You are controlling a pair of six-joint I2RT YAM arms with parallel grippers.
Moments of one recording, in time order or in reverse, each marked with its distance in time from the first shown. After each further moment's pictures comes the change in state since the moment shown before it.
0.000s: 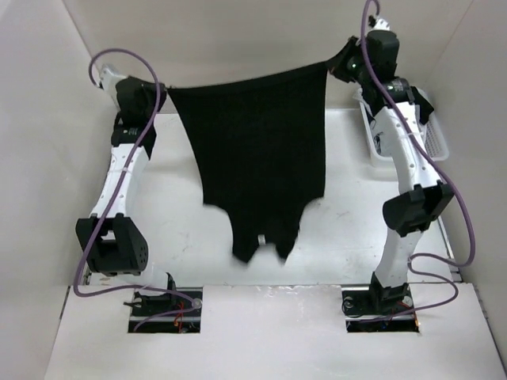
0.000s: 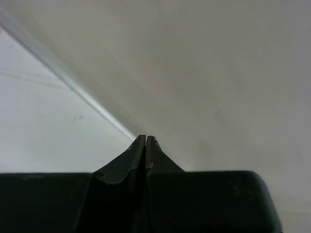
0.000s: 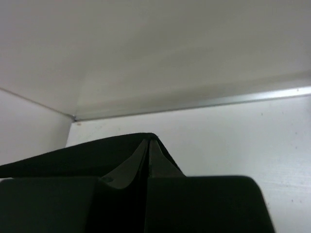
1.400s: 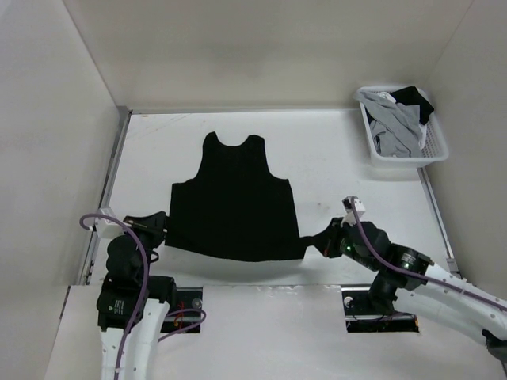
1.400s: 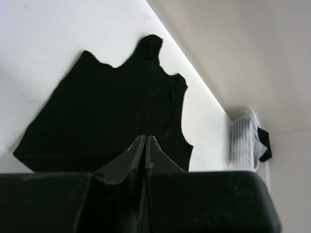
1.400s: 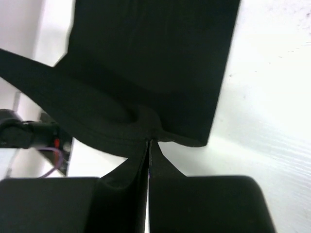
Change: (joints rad) left arm -0.102 -1.451 -0.862 -0.675 -0.051 0.027; right arm 0.768 -1.437 -1.776 0.066 0.286 0.310
